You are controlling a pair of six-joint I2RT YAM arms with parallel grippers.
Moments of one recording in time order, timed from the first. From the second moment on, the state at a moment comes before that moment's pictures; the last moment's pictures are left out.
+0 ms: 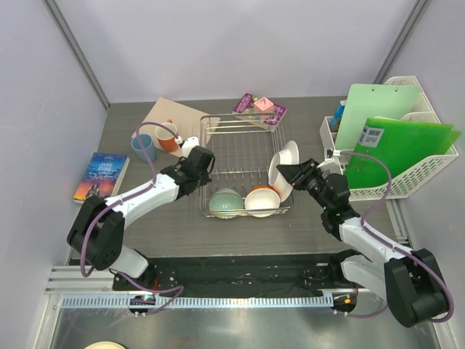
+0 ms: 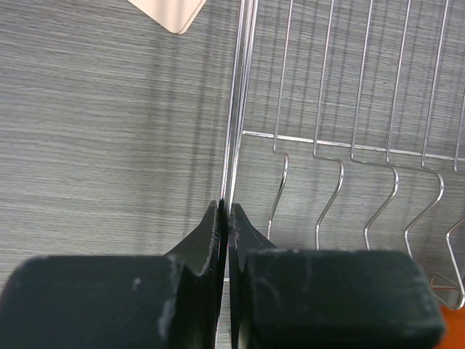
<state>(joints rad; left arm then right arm) -0.63 1.49 0.95 -0.32 -0.42 -0.68 0.33 1.00 0.32 0.63 -0.21 0.89</state>
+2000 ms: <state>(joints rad) -0.67 1.51 1.08 -0.45 -0.32 -0.74 0.33 0.85 0.61 0.26 -0.42 0.86</state>
